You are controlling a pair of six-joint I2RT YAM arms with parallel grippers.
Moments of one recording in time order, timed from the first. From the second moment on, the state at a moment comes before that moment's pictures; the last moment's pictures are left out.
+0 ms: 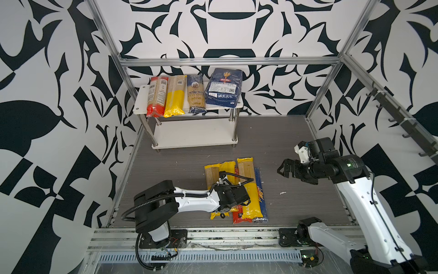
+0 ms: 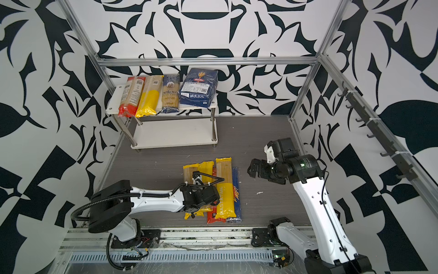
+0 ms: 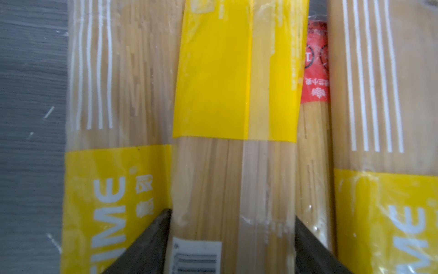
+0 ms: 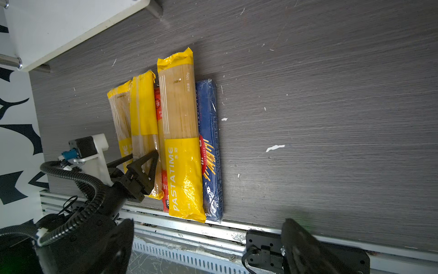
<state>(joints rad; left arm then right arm) -1.26 1.67 0.88 -0.46 -0.49 -1.27 0.21 1.01 1.28 -1.38 -0.26 0.42</state>
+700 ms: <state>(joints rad) -1.23 1.54 0.87 -0.81 -0.50 -1.30 0.21 1.05 1.29 -1.35 -0.27 0.42</state>
